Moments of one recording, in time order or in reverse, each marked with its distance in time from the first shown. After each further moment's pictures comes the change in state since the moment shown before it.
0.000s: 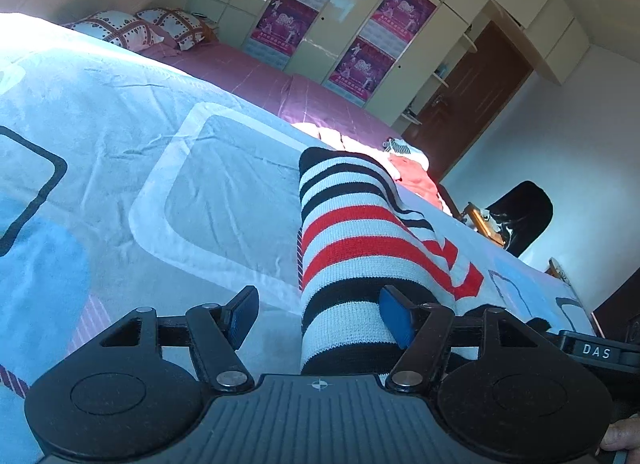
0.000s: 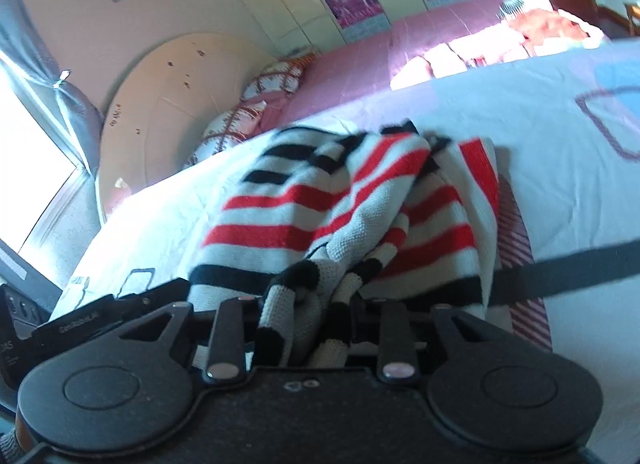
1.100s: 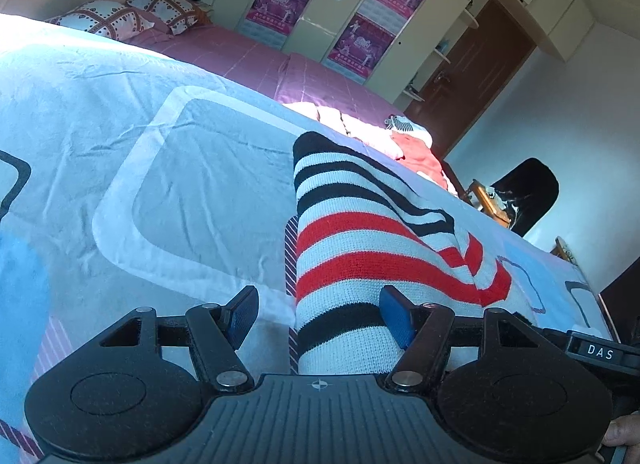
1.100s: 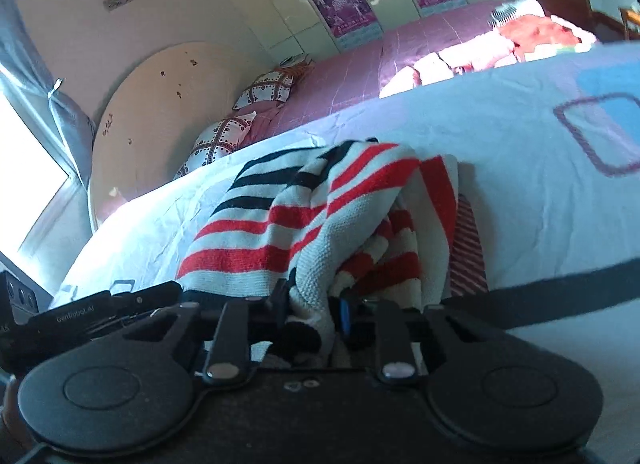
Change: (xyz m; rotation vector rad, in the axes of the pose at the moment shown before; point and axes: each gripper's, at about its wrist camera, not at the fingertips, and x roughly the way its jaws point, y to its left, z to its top) left arm 0.033 -0.016 0.009 0.031 0.073 0.015; right arm 0.010 -0.030 0.015 -0.019 -0.022 -0.033
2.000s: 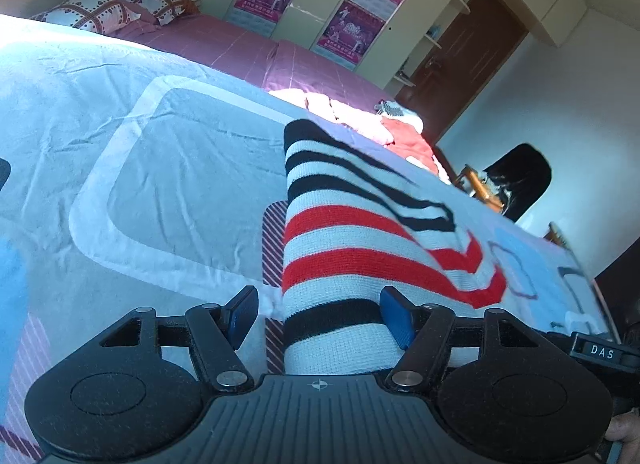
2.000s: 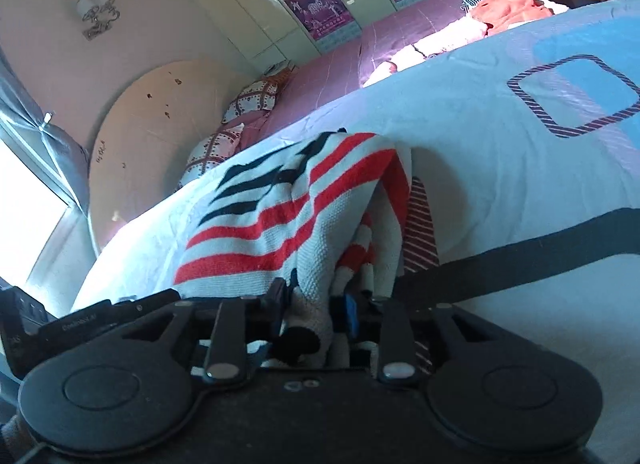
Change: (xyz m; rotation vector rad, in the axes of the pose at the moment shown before) left arm -0.002 -0.011 0.001 0.000 0.034 -0.051; right arm -0.018 -0.040 -0.009 0.156 -0.008 0.049
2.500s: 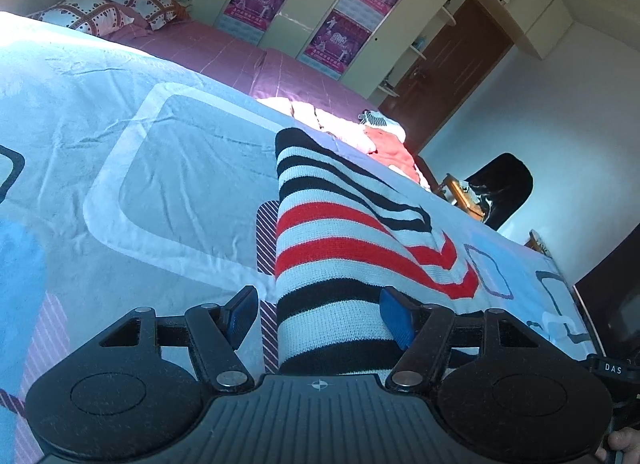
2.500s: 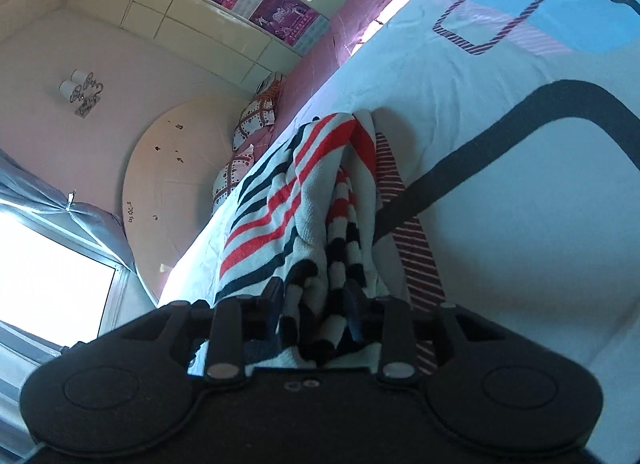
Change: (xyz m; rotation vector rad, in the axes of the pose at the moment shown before) left arm -0.025 0.008 -0.010 0.004 -0.024 -0.035; right arm -0.046 -0.035 -0.034 0.313 0.005 0.119
